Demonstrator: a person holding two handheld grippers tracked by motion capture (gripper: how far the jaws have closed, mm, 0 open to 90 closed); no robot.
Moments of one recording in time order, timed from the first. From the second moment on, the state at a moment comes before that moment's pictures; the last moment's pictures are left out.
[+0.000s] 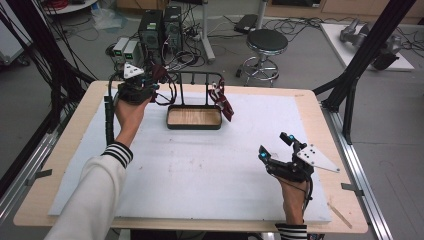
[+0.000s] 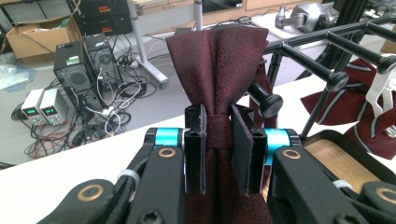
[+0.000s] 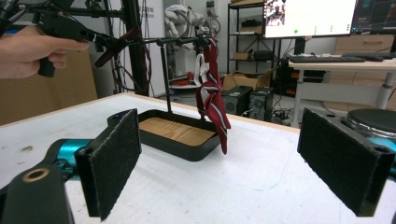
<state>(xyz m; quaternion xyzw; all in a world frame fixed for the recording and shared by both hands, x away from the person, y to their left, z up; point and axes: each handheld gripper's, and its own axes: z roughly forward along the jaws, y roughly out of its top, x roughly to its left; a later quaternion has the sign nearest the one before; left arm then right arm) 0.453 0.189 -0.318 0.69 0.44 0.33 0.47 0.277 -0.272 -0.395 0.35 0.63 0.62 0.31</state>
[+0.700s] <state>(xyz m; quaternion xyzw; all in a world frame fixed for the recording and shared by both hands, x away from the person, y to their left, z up) 0.455 0.190 -0.322 0.70 0.45 0.31 0.46 0.277 -0.272 -0.395 0.35 0.63 0.62 0.31</state>
